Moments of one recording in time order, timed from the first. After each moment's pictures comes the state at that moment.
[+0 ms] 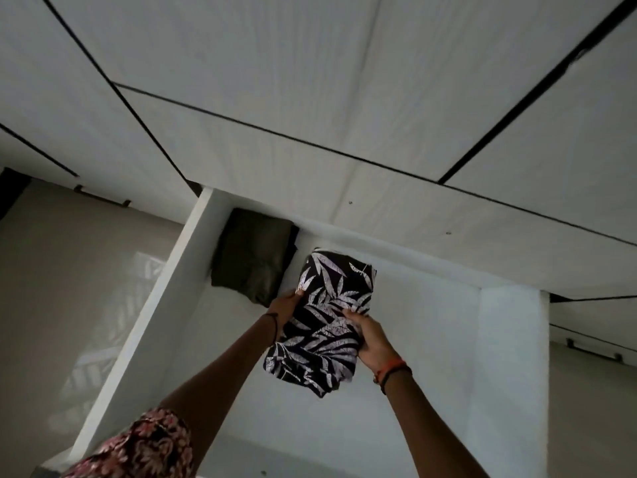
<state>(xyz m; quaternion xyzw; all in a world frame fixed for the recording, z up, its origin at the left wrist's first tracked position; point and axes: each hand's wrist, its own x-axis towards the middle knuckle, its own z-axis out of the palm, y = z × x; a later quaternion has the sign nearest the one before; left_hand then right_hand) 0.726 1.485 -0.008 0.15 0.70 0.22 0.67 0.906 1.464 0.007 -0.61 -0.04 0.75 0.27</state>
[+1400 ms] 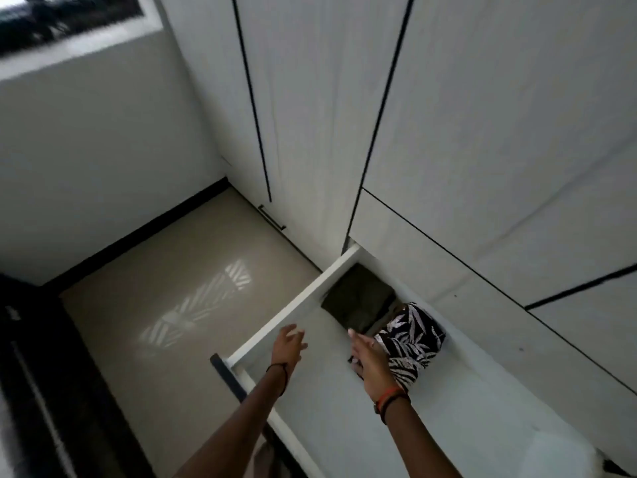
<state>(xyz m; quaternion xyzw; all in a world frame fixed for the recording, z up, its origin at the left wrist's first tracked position) 0.607 1.321 0.184 -0.03 0.74 0.46 0.49 0.744 1.406 0.193 -0.62 -0.37 0.69 0.10</state>
